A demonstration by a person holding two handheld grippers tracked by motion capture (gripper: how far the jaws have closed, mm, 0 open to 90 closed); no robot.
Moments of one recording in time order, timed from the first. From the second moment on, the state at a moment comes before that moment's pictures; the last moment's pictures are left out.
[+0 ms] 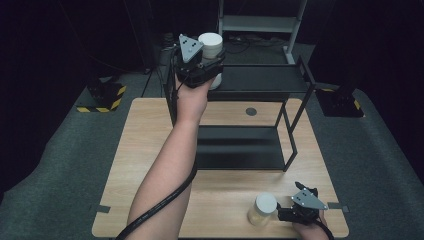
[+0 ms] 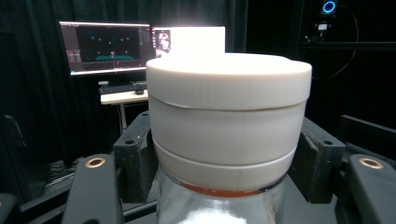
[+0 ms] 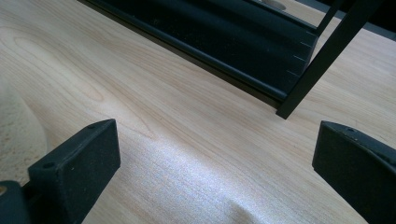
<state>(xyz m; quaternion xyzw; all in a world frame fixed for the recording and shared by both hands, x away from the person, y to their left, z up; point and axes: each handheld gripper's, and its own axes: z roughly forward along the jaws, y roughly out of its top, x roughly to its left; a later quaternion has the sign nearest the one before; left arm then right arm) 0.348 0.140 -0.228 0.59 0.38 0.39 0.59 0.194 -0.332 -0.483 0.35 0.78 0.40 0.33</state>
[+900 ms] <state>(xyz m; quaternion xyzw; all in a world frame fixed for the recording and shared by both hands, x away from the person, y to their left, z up) 0.342 0.134 -0.219 0.60 0.39 0.39 0.58 0.194 -0.331 -0.483 0.35 0.78 0.40 0.33</state>
